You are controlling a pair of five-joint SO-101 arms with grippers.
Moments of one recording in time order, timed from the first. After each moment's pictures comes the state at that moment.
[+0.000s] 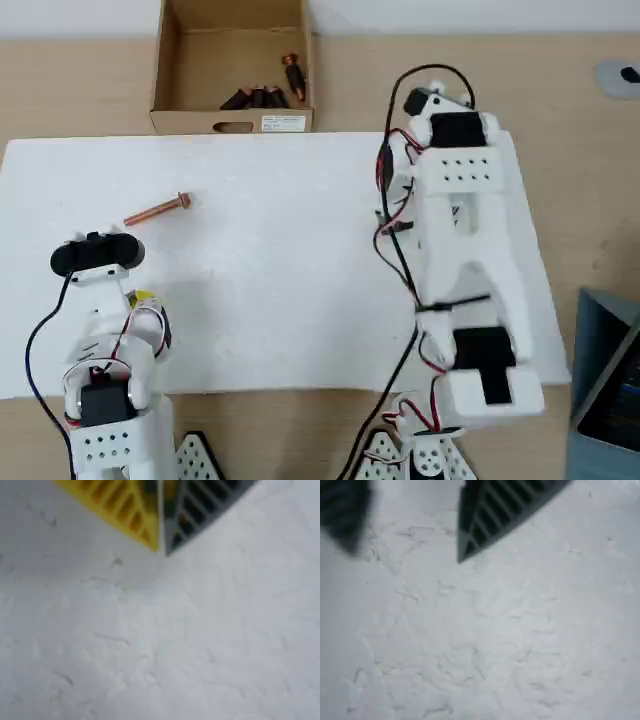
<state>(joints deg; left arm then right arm) -13.4 -104.1 94.2 62.8 -8.0 -8.0 2.4 -3.9 101.2 -36.0</state>
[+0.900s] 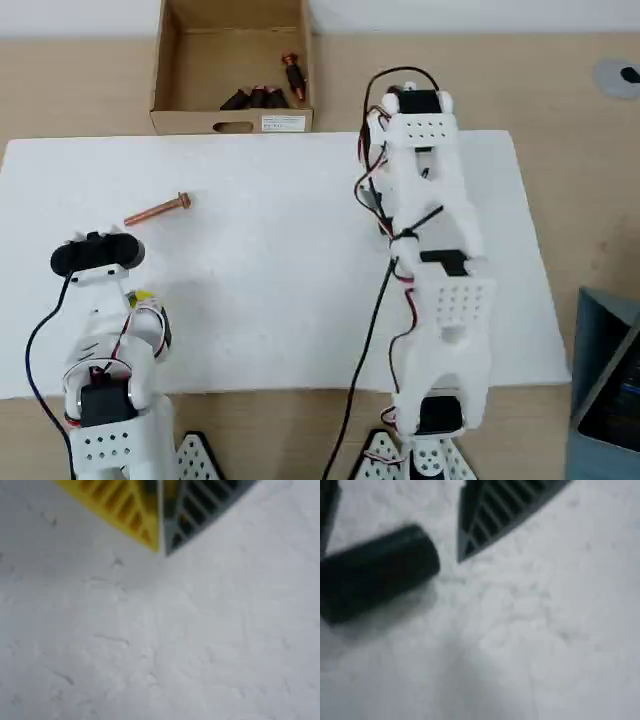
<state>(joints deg) -13.4 -104.1 94.2 62.8 -8.0 -8.0 39.6 -33.5 97.5 -36.1</state>
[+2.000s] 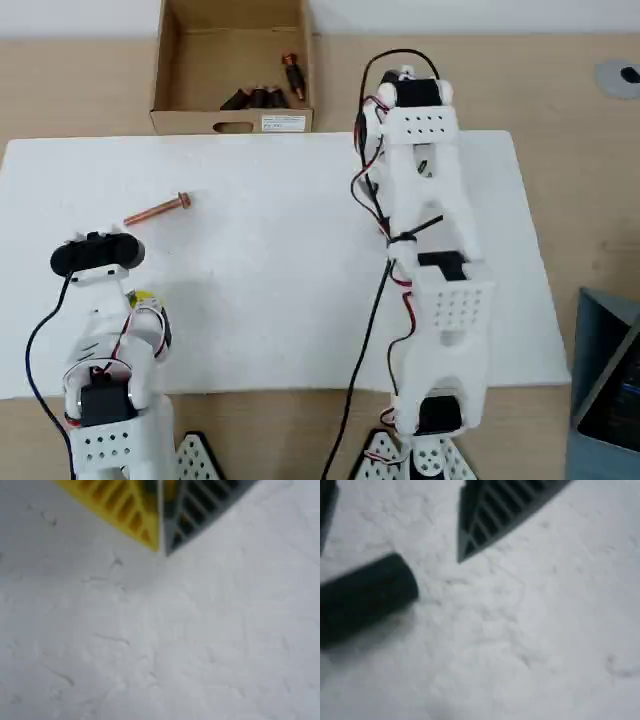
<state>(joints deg) -13.4 -104.1 94.2 62.8 -8.0 -9.2 36.4 -36.5 101.1 -36.2</state>
